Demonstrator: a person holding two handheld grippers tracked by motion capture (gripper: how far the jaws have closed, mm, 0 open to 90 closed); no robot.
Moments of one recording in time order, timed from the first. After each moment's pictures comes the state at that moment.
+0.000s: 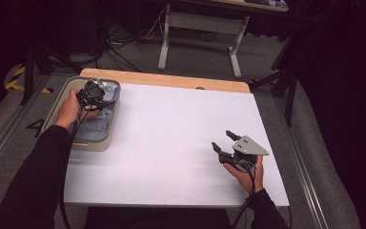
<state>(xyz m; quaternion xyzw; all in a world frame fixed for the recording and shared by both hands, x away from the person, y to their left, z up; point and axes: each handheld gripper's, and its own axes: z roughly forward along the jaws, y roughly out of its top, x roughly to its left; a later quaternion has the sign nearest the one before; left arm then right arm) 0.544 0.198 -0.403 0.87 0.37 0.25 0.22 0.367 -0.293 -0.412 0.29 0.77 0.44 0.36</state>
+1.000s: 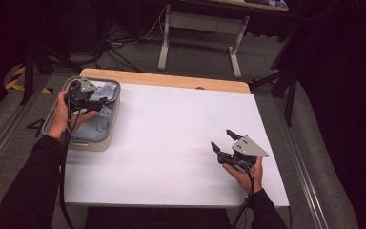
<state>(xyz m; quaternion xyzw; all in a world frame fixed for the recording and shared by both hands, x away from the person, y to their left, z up) 0.504 0.215 -0.383 0.80 0.39 0.31 0.34 0.365 -0.289 -0.409 0.29 0.76 0.45 0.37</state>
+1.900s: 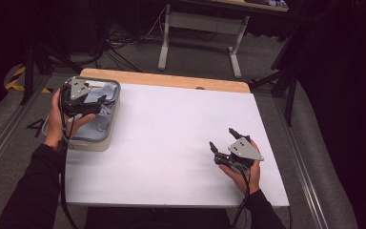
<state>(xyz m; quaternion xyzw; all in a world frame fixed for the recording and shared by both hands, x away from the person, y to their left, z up) 0.472 0.216 -0.371 0.75 0.38 0.37 0.41 0.360 -0.279 -0.411 0.29 0.74 0.43 0.42</state>
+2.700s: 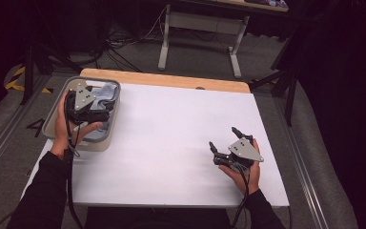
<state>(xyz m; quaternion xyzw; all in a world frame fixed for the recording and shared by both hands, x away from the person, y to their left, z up) 0.447 0.194 -0.373 0.73 0.35 0.38 0.45 0.360 -0.278 -0.412 0.30 0.73 0.43 0.43</state>
